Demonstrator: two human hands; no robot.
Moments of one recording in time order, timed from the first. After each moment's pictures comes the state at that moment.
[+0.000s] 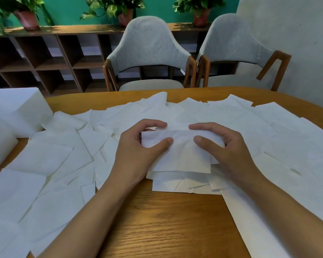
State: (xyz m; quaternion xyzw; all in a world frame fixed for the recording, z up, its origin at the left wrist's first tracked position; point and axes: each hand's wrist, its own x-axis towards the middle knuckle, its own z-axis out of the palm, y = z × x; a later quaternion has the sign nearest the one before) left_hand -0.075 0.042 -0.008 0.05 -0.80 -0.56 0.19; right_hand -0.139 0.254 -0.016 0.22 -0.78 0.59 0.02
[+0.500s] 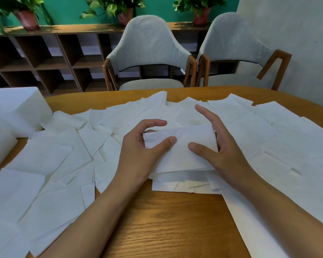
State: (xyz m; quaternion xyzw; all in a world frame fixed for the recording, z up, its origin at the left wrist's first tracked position) left_hand -0.076 0.051 -0.012 0.06 -0.78 -0.59 0.19; right_hand -0.132 0.245 -0.014 0.25 -0.78 0.57 0.01
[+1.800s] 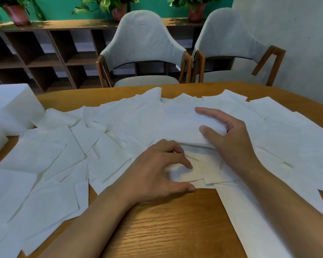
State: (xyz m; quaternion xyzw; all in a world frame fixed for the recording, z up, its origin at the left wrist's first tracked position) left_hand -0.073 0.058 -0.038 -0.22 -0.93 -0.29 0.07; right_hand -0.150 0.262 -0.012 0.16 -0.82 0.55 0.09
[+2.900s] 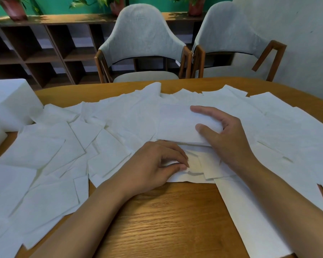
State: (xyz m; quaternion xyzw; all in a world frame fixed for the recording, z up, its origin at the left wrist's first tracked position) left_hand -0.073 0.054 -0.032 -0.23 -0.90 -0.37 0.05; right_hand -0.146 0.259 -0.015 0.19 -0.82 0.54 0.07
